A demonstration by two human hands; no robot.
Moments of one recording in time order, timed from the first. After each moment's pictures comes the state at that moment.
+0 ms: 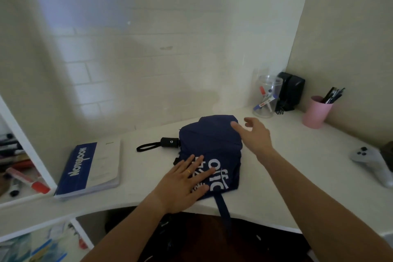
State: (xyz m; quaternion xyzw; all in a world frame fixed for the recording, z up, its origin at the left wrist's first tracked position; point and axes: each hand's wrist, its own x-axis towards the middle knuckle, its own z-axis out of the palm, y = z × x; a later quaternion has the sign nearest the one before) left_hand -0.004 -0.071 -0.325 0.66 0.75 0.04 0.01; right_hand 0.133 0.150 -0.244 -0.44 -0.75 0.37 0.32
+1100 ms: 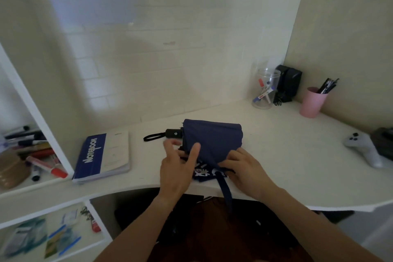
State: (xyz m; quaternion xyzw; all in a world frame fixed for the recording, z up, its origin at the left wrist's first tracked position) left_hand 0.039 -0.098 -0.297 0.32 0.75 0.58 0.06; right_hand 0.191 0.059 -0.306 -0.12 -0.96 0.05 0.23
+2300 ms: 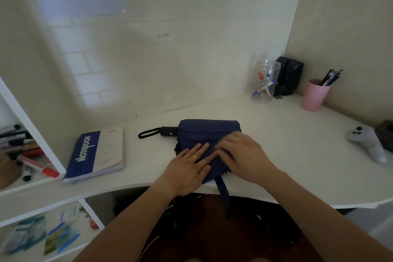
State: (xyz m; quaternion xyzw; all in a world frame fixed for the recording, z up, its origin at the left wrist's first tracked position) left_hand 0.016 -0.068 -0.322 0.65 0.76 0.00 -0.01; right_hand 0.182 0.072 -0.274 -0.13 -0.97 0.01 0.21
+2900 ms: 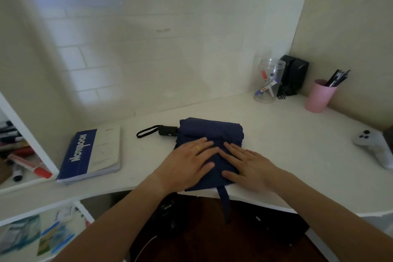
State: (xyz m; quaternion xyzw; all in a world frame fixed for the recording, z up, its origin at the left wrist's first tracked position) left_hand 0.010 -0.066 -0.293 0.70 0.71 0.08 -0.11; right_hand 0.187 0.098 -0.298 -0.18 -0.98 0.04 -0.11
